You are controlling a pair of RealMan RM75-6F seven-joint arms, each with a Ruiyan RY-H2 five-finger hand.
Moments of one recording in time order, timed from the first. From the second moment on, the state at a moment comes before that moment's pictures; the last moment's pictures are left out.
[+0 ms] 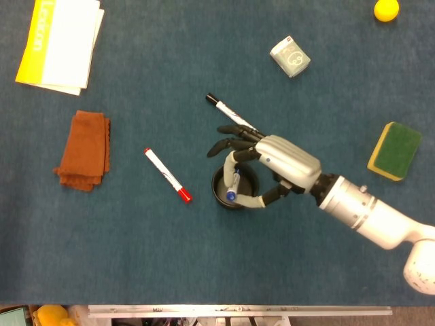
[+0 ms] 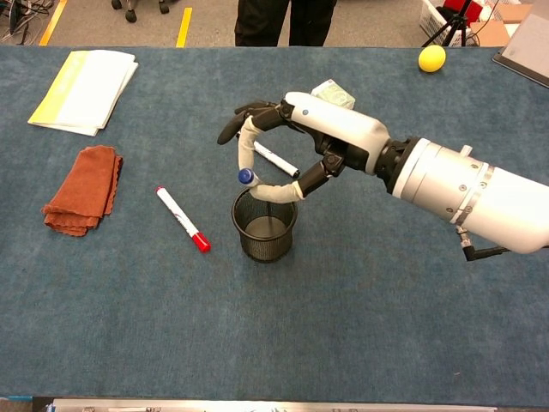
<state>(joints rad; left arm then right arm) -0.07 -1.04 -0.03 -1.72 1.46 1.49 0.21 0.75 -1.46 0.11 -1.76 -1.56 0.91 0.51</state>
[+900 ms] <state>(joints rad) -0.07 -1.04 -0.03 -1.70 1.46 1.49 0.18 0.70 -1.51 0.08 -1.69 -1.54 1.03 0.31</state>
